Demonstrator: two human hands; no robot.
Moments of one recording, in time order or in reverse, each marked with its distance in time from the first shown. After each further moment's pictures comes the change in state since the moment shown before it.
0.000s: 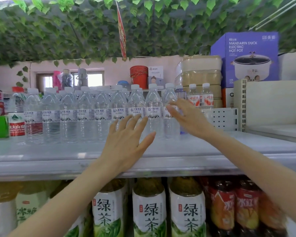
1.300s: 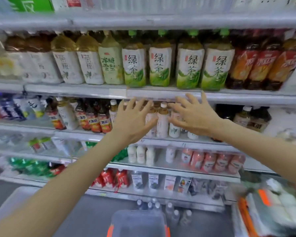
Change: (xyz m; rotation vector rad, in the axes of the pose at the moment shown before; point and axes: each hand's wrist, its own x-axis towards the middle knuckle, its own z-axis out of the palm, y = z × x) left_hand -0.357 -0.016 -0.036 0.081 -0.554 -0.096; right_hand -0.349 -0.176 0.068 -0.512 -0.767 -0.197
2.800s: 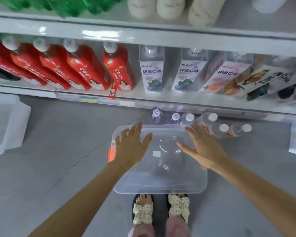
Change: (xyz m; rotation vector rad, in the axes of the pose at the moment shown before) left_hand -0.200 -0.030 0.682 -0.539 -0.885 -0.447; right_hand -0.039 -0.280 0.687 0.614 -0.667 0.209
